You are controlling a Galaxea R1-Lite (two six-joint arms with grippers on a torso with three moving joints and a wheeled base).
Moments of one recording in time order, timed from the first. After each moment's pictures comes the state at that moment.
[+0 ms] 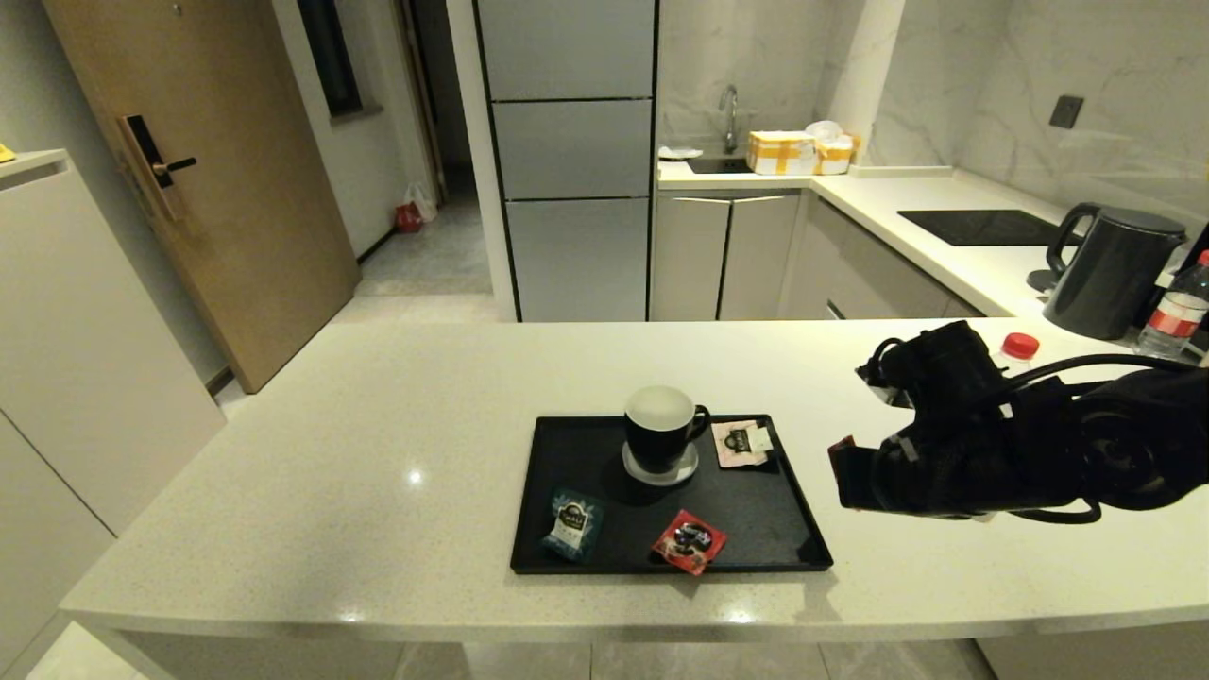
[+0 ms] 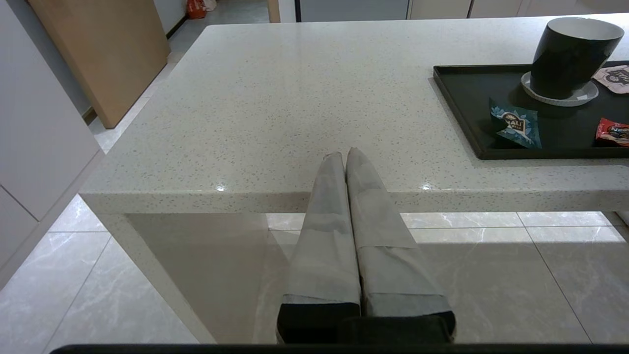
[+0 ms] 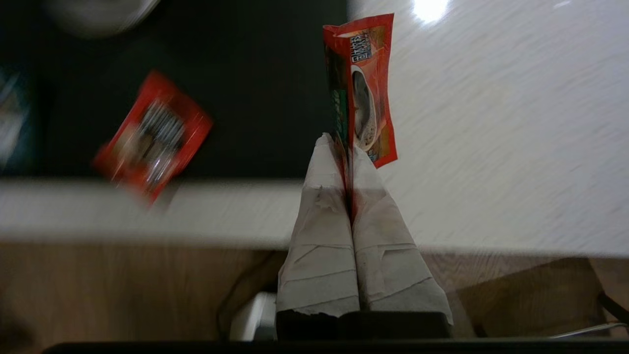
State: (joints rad) left arm 0.00 0.00 0.00 0.01 0.00 0.03; right arm 0.39 1.80 -0.94 0.07 -0.10 0.40
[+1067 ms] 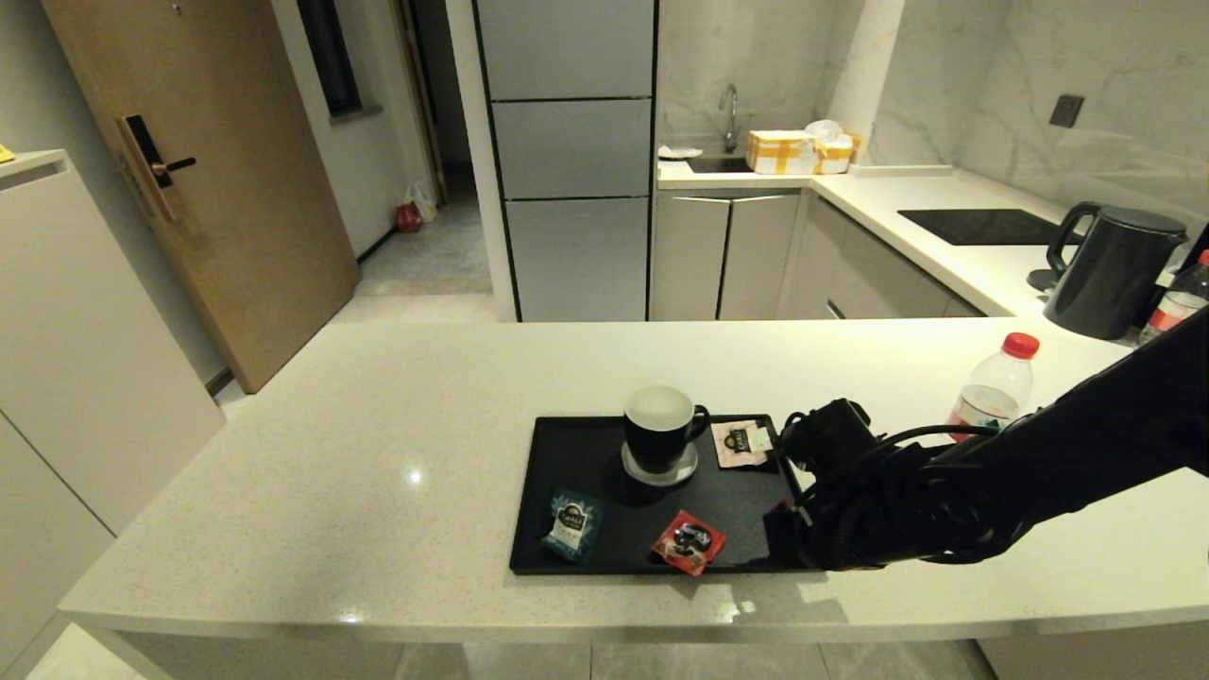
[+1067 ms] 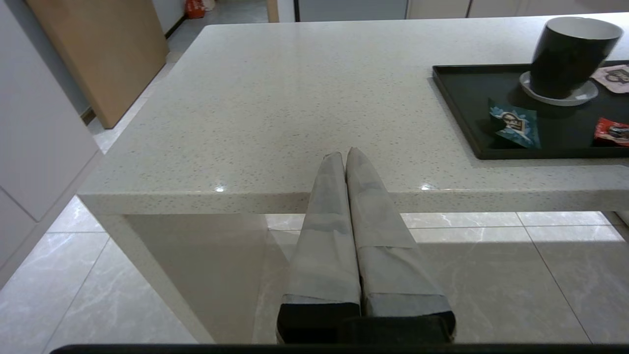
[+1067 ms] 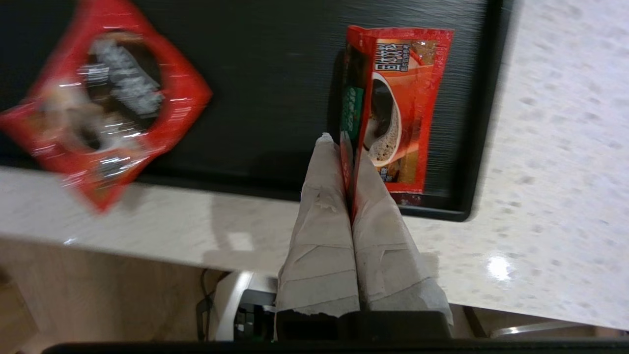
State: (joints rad) left arm 0.00 0.00 0.00 0.01 0.00 0.03; right arm 0.49 2.07 -0.93 -0.08 -0.07 0.40
